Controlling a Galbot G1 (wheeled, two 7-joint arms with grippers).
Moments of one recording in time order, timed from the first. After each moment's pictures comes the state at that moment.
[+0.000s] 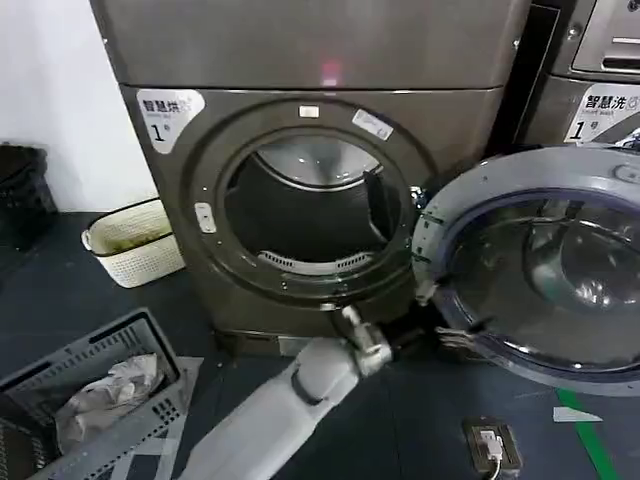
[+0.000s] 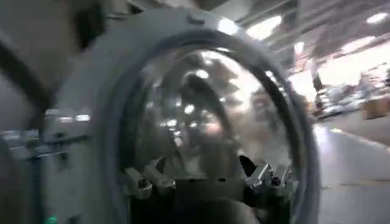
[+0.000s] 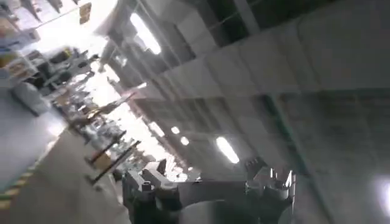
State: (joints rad) left arm 0.63 -1.37 0.30 -1.62 -0.26 -0.08 0.28; right arm -1.82 1.52 2.22 1.72 -0.09 -0.16 0.35
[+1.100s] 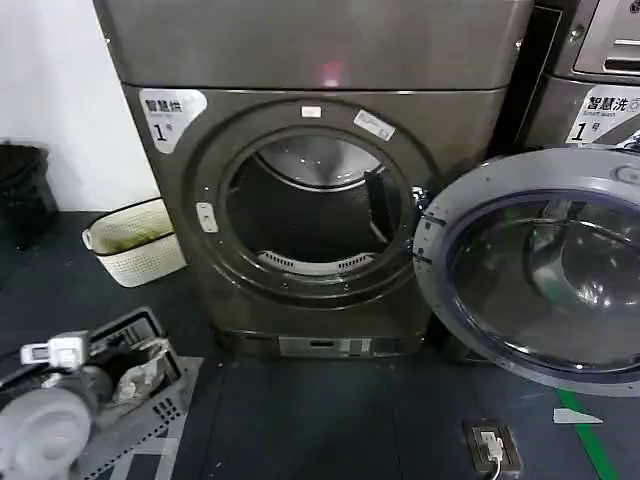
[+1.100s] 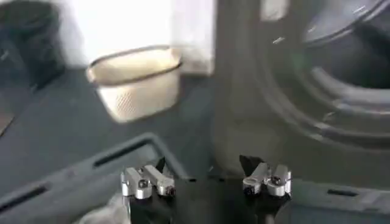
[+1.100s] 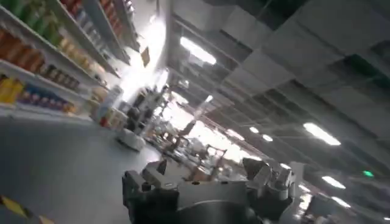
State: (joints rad) left arm 1.35 -0.72 -0.66 -2.21 -1.28 0.74 -0.75; right arm -1.79 1.39 2.08 1.56 0.18 0.04 0.20
